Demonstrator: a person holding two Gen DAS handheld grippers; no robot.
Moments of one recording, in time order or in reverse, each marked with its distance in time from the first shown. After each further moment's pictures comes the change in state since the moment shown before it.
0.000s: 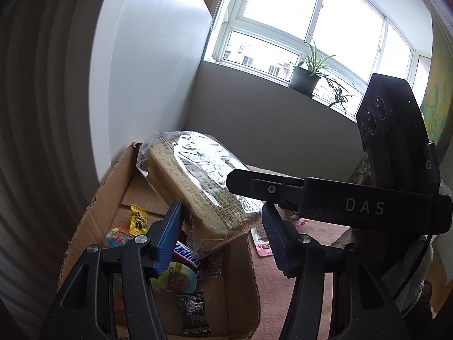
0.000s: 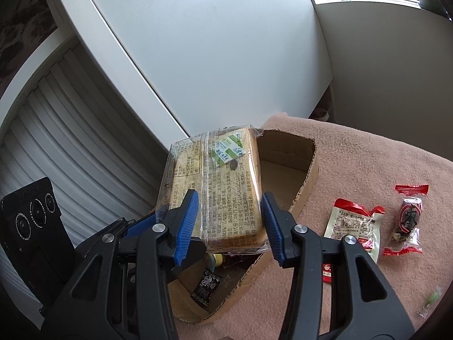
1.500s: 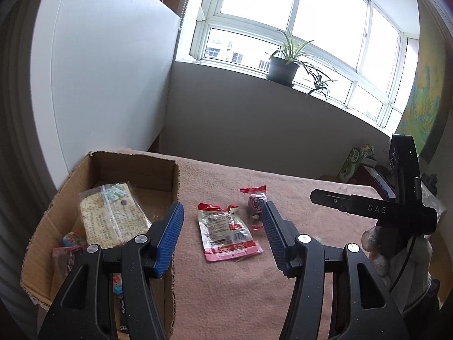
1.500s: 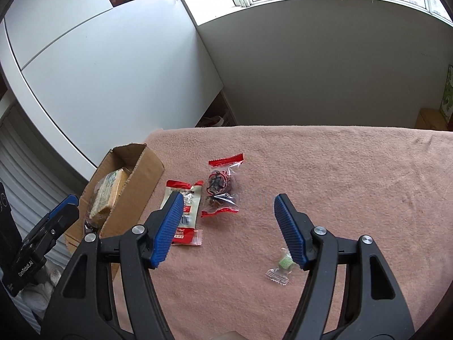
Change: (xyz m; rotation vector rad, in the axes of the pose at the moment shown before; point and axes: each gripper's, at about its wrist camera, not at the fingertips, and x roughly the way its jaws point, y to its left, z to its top) left arm 0.014 -0.081 -0.001 0.074 0.016 -0.018; right arm -0.140 -0.145 -0.057 0.208 -0.095 -0.360
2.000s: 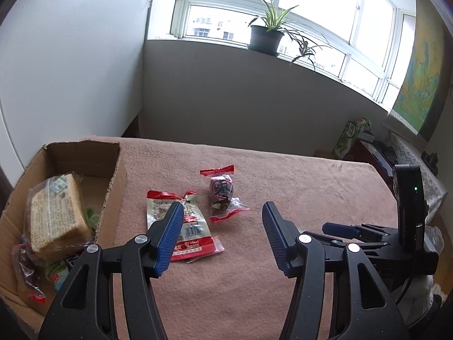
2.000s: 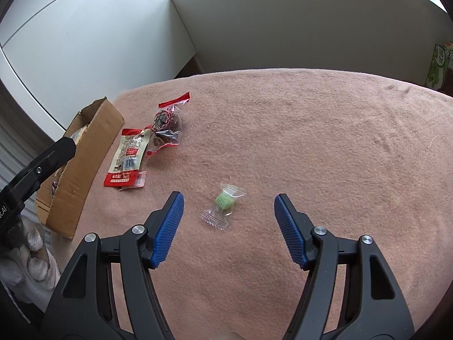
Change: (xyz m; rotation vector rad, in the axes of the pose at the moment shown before) left arm 0.054 -0.058 -0.005 0.047 0.122 -0.016; right arm 0.010 -0.039 -0.043 0.000 0.146 -0.070
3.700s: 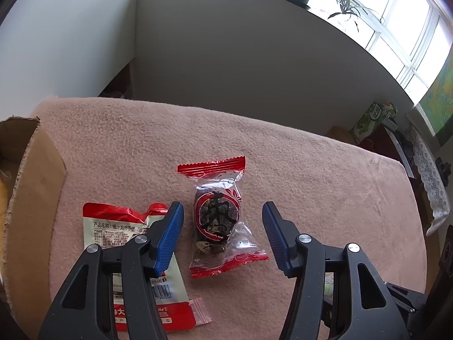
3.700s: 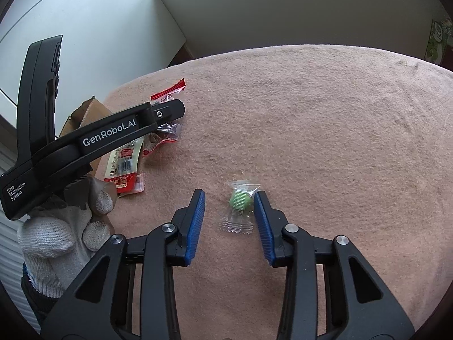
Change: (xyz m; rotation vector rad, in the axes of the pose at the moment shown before) left arm 0.127 0.001 0.024 -0.077 0.249 0.028; right arm 0.032 0.017 0.006 0.073 0.068 -0.037
